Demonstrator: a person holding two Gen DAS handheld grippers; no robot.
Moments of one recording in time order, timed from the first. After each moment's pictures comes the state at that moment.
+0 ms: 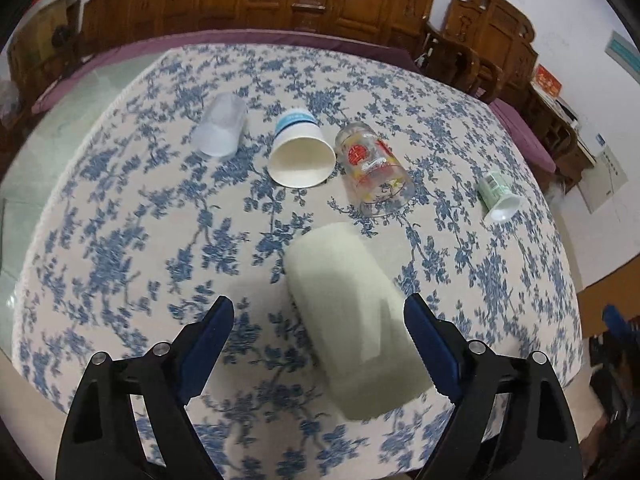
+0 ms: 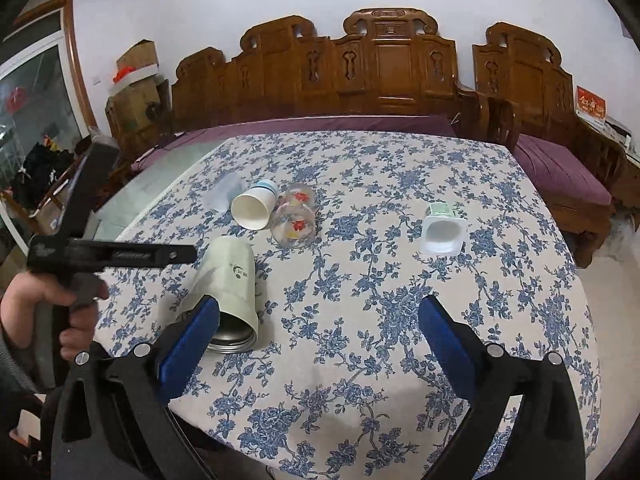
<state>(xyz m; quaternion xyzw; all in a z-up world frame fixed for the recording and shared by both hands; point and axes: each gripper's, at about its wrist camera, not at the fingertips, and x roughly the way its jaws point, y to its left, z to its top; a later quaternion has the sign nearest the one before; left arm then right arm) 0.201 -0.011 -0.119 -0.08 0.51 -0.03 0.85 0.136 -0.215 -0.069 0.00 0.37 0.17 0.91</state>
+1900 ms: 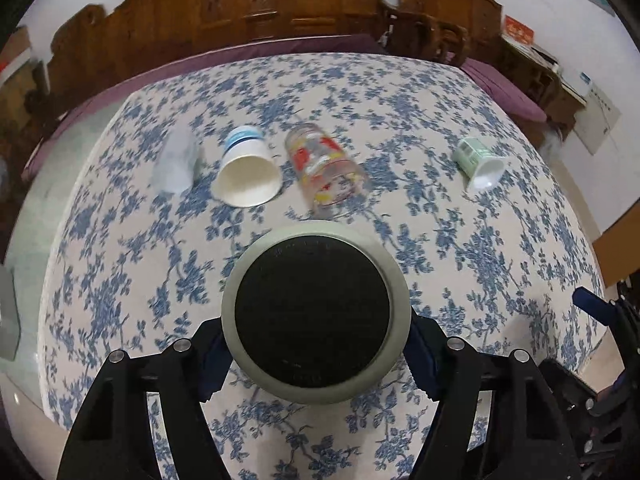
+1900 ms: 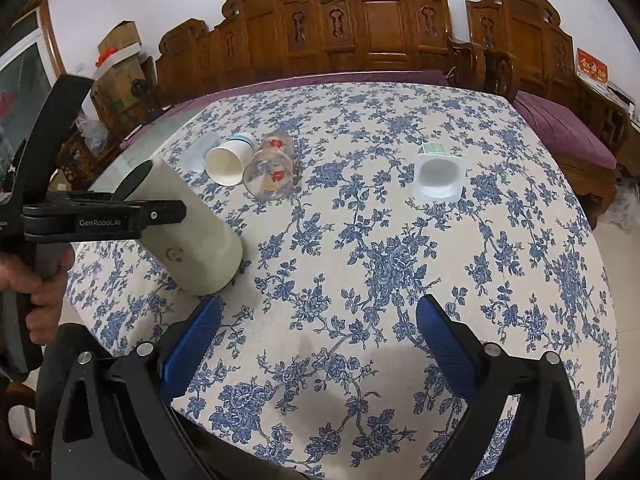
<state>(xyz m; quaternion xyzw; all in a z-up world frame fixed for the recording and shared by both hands) 0.211 -0.075 -0.110 0.03 0.51 -0.06 0.86 0.152 -0.224 -0.119 0.01 0.44 0.16 0.89</state>
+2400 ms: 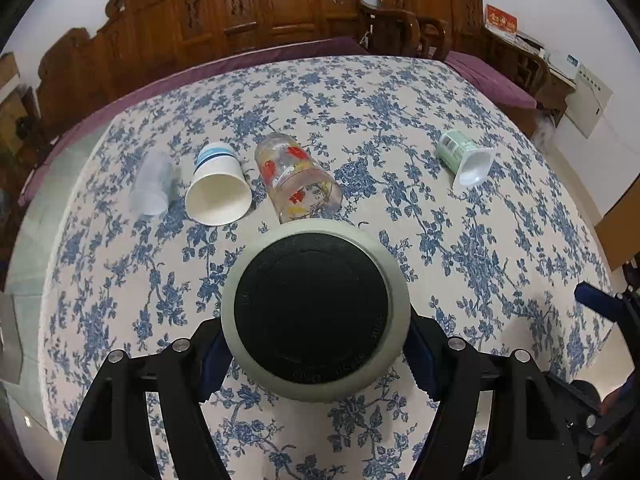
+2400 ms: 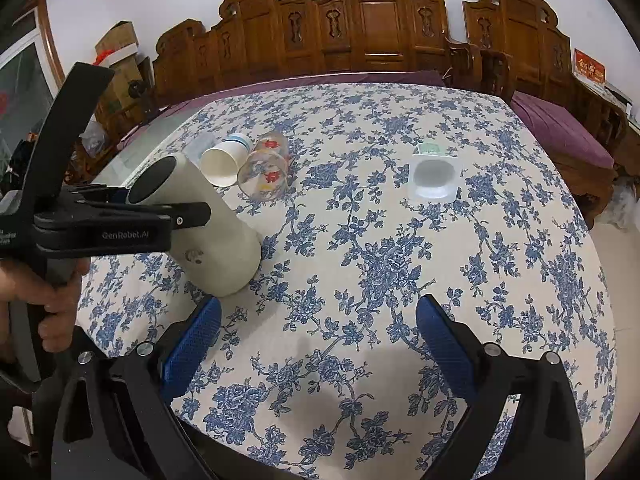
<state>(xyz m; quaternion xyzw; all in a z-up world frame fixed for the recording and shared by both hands) 0.215 -0.102 -0.118 0.06 0.49 -0.07 0.87 0.153 -0.227 -0.119 0.01 0.43 0.16 0.89</state>
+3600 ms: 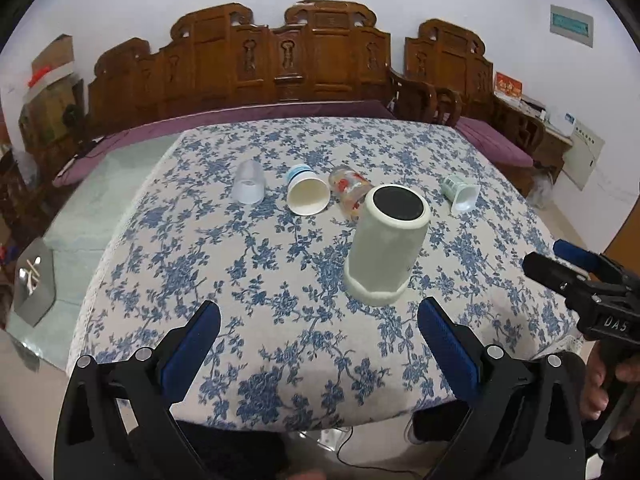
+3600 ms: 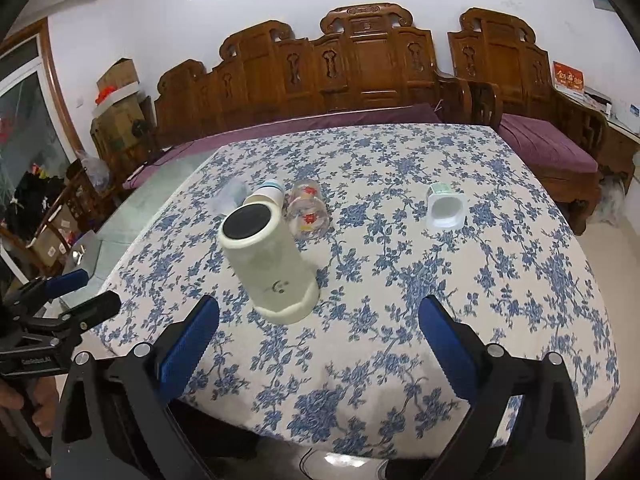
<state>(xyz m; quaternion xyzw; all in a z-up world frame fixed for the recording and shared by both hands) 0.065 -0.006 -0.052 0.00 0.39 -0.04 0.92 0.093 -0.184 -0.061 0.04 0.37 0.14 0.92</state>
